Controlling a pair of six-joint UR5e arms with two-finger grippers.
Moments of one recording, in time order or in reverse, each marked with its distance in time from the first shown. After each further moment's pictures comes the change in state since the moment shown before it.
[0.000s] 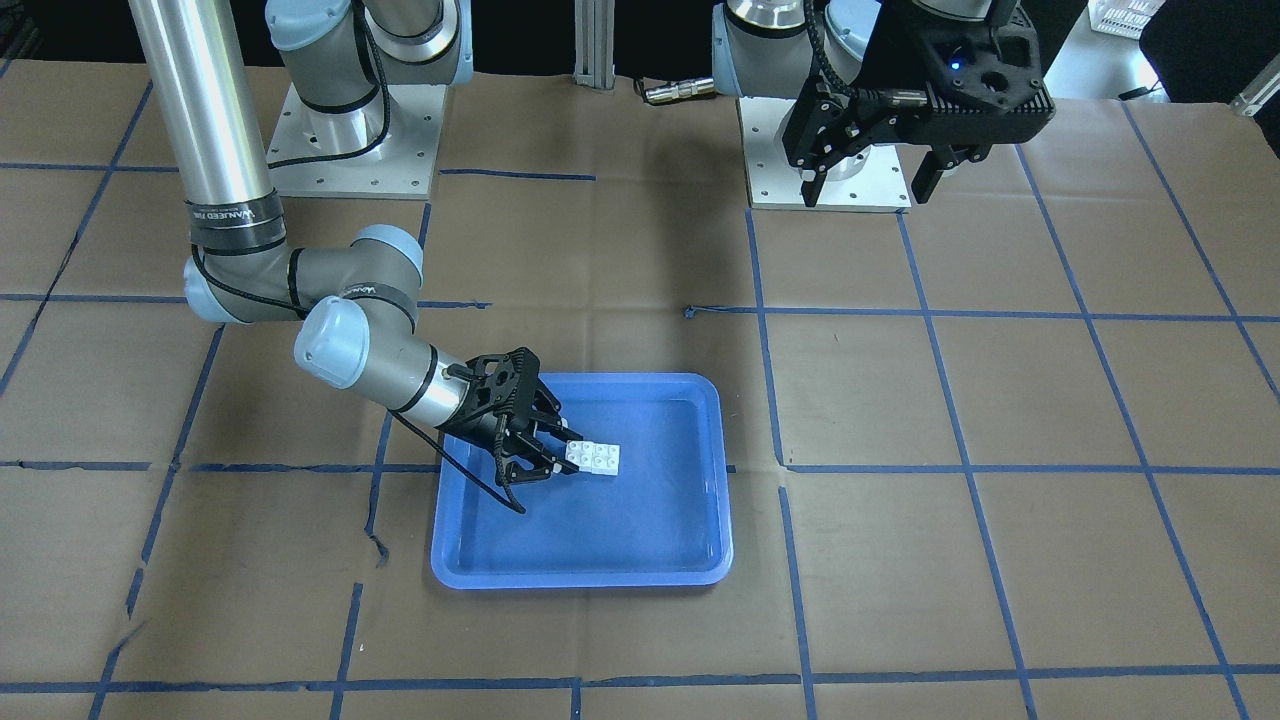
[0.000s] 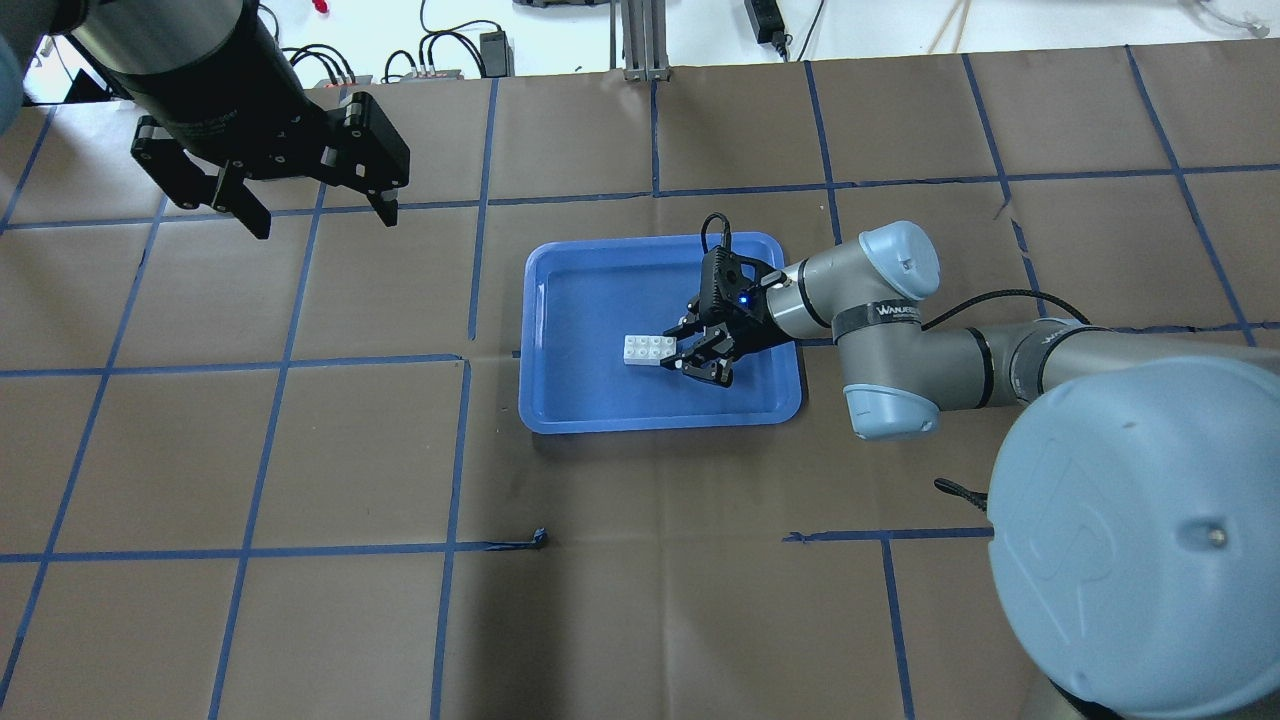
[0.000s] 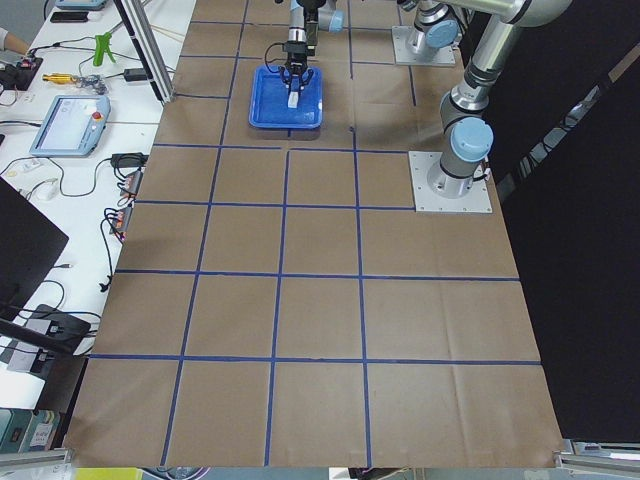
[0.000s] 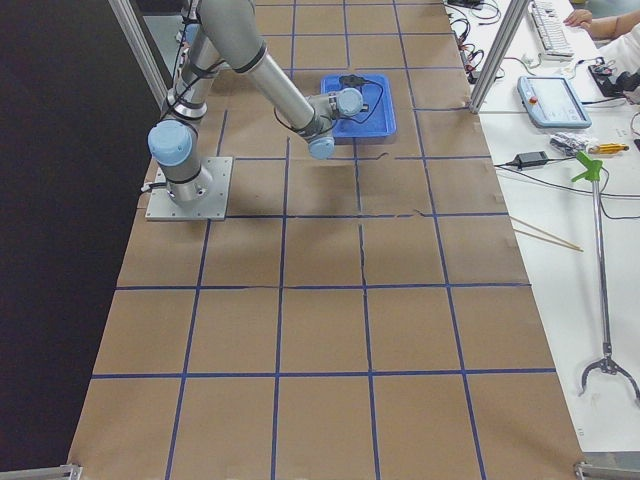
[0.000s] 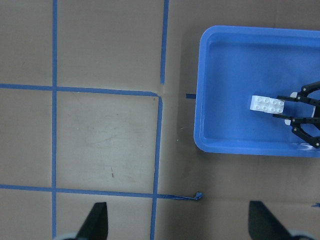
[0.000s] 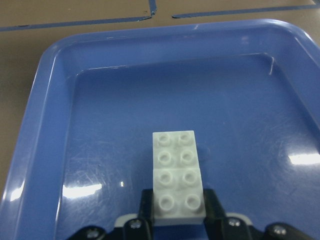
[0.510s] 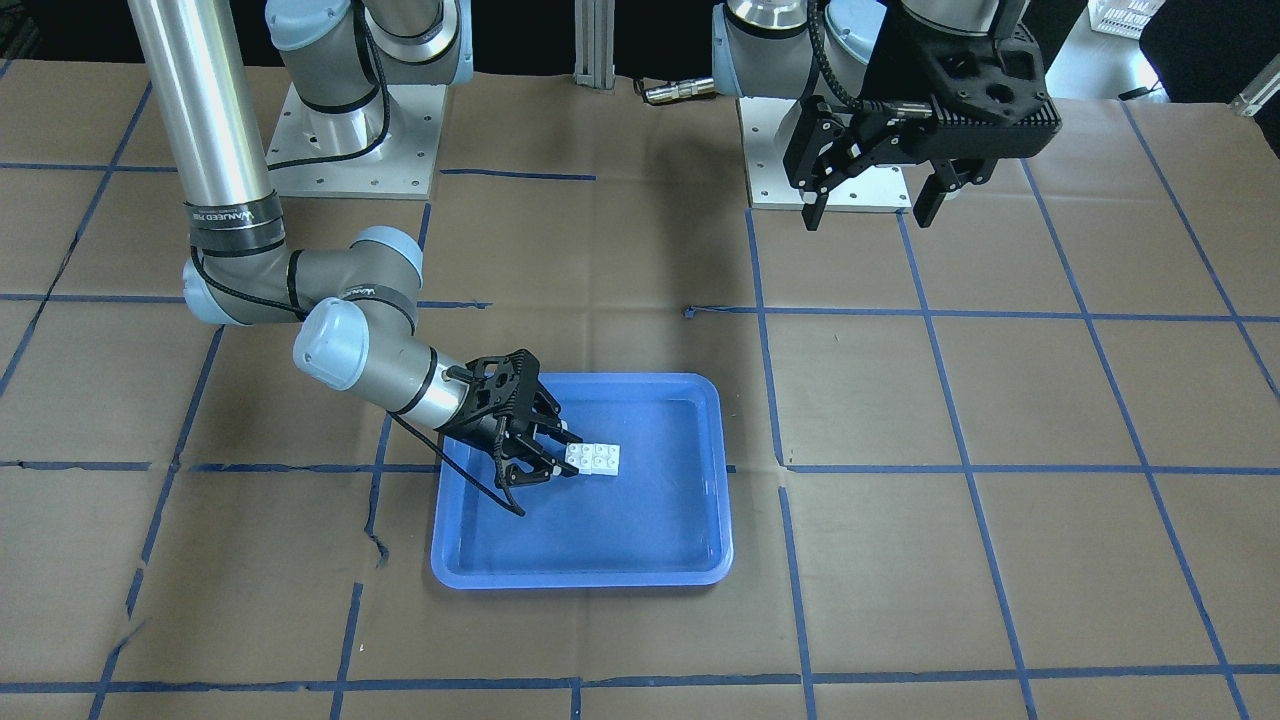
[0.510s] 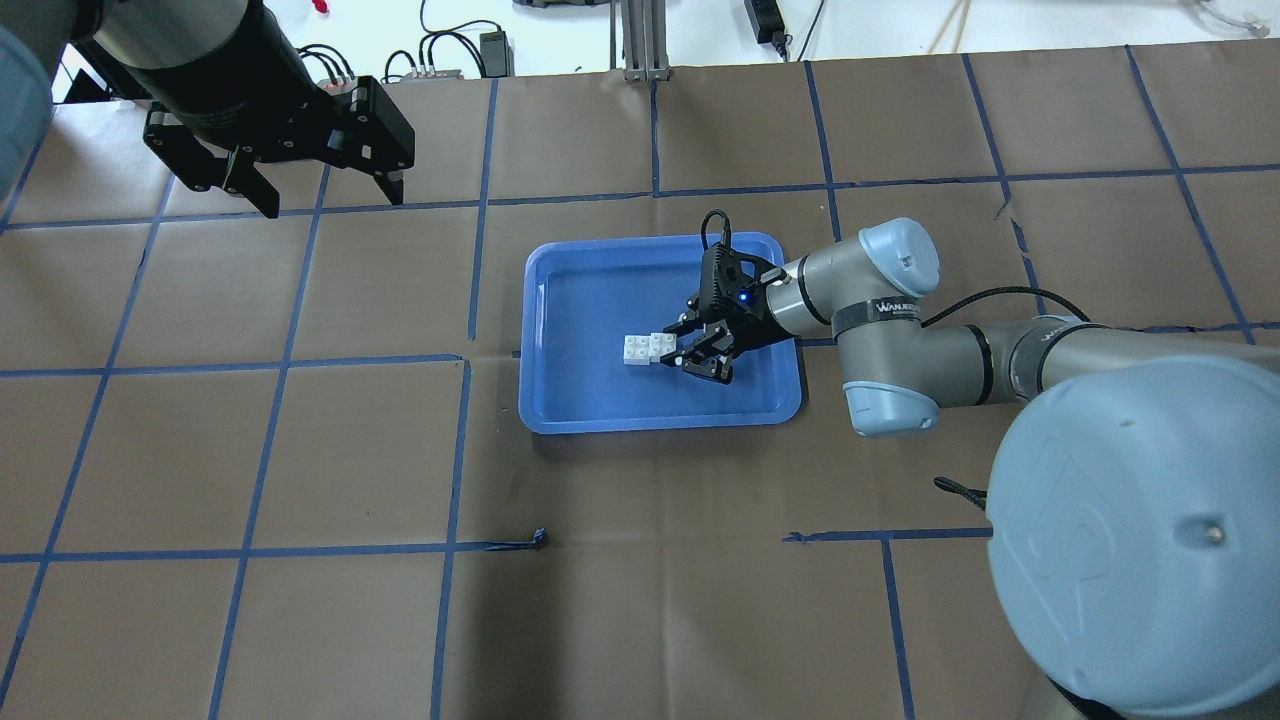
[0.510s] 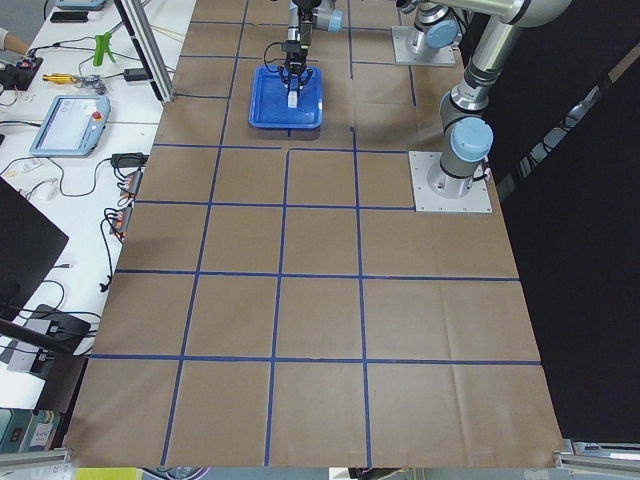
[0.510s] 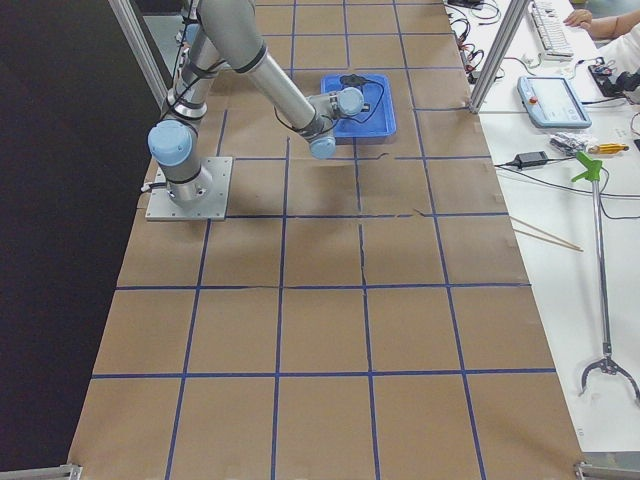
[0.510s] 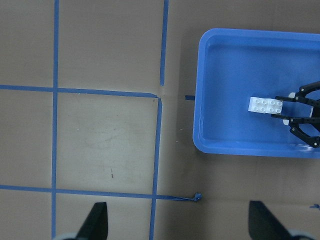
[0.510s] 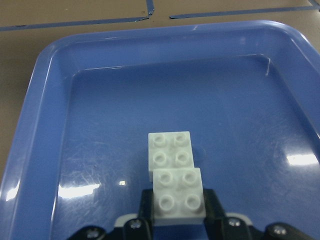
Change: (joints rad) left arm 0.002 -0.005 -0.034 0.107 -0.004 0.010; right arm 0.000 0.002 -0.005 0.000 -0.001 0.000
